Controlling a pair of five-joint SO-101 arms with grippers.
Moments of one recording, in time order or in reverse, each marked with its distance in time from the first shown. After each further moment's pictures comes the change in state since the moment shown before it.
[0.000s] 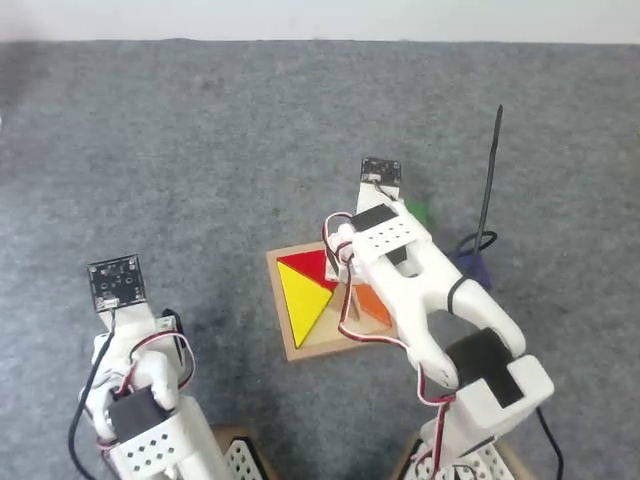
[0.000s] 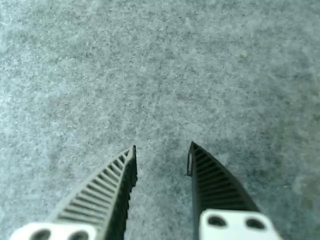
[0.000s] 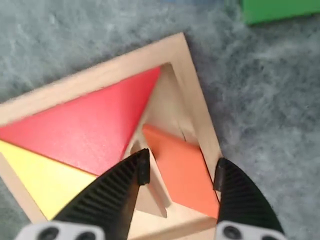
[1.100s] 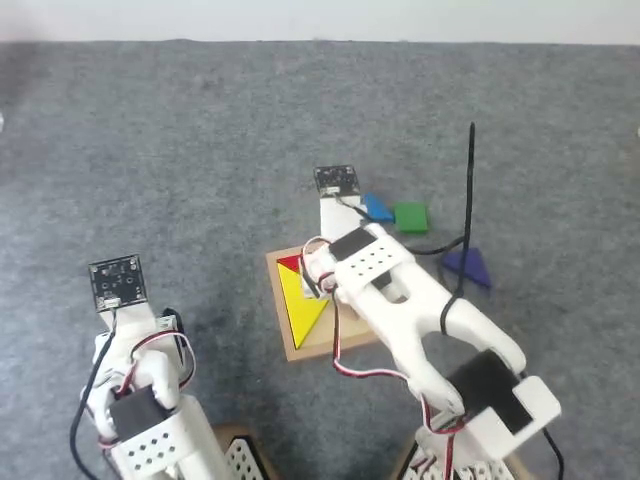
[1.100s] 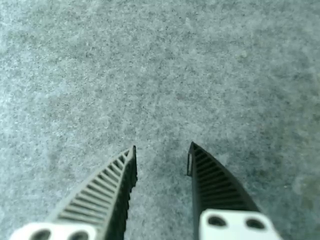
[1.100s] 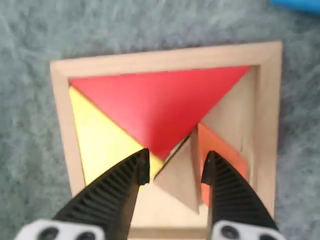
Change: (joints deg) left arm 0.0 0.0 0.0 0.0 0.0; right arm -8.3 -8.5 6.9 -6.4 7.3
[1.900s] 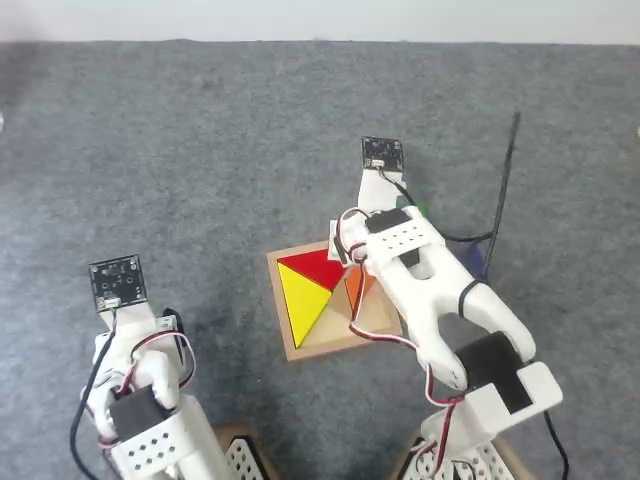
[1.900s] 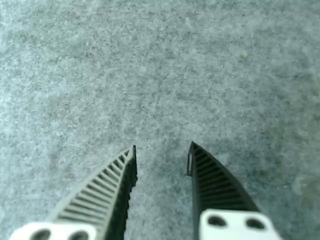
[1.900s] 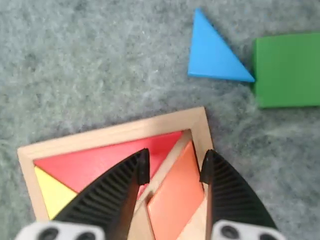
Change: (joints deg) left arm 0.0 0.0 0.0 0.0 0.0; right arm 10.5 3.0 -2.3 -7.5 0.6
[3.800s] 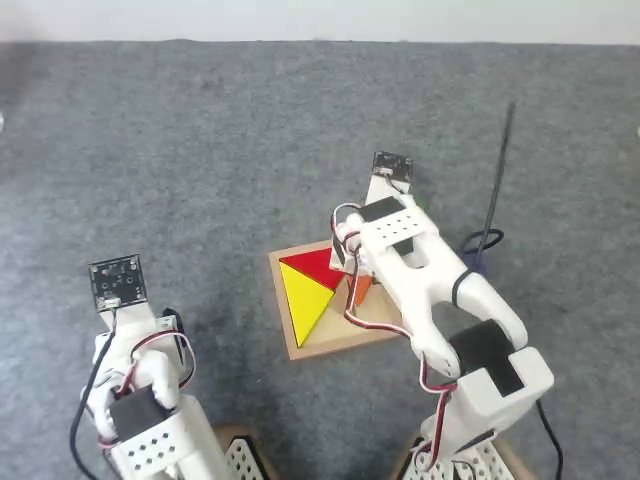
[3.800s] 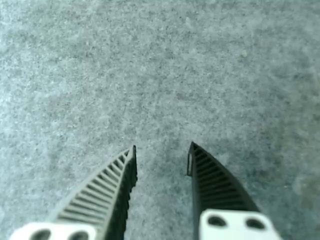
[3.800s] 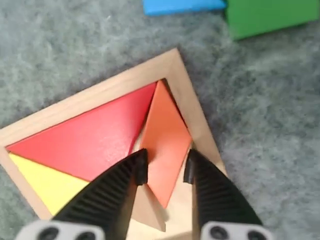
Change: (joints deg) left arm 0.0 0.0 0.0 0.0 0.0; right arm 0.0 4.6 -6.0 14.6 -9.8
